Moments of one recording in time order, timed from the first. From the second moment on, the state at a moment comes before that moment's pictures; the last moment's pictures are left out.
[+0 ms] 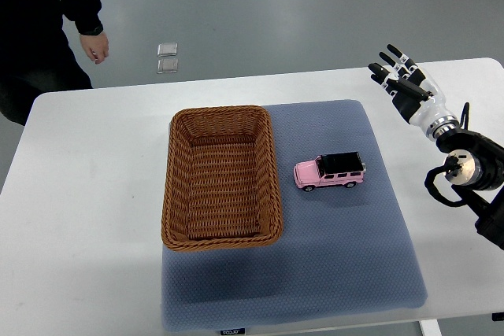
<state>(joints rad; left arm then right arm) -0.07 0.00 -0.07 -0.08 0.12 -0.11 -0.06 0.59 -0.30 0.86 0.77 -0.20 0.14 0.32</state>
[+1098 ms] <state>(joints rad) -0.07 0.00 -0.07 -0.08 0.12 -0.11 -0.06 0.61 -0.32 0.78 0.80 -0.41 0.16 0.32</state>
